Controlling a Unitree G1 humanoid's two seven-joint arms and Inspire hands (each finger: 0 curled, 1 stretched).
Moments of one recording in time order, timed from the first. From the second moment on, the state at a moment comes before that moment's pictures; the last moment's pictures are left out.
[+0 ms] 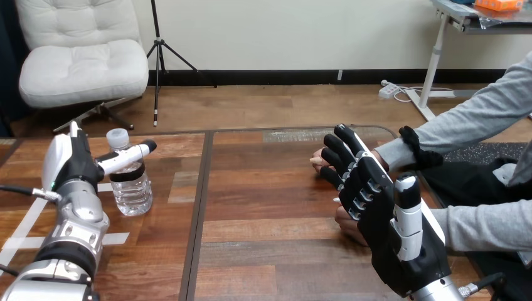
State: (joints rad) left arm -0.78 0.39 -0.01 1.30 0.26 -0.06 0.30; right arm 0.21 -0.09 -0.01 -0.07 0.31 -0.28 0.51
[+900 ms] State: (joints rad) left arm -0.80 0.39 0.00 1.31 0.26 -0.05 0.27; right arm 0.21 -0.09 -0.01 -0.07 0.31 -0.28 0.51
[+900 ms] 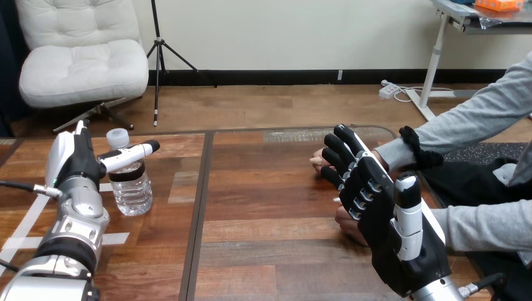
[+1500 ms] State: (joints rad) left arm -0.82 0.39 -0.02 1.31 0.27 -0.03 0.23; right arm 0.21 -0.09 0.00 -0.07 0.31 -0.28 0.51
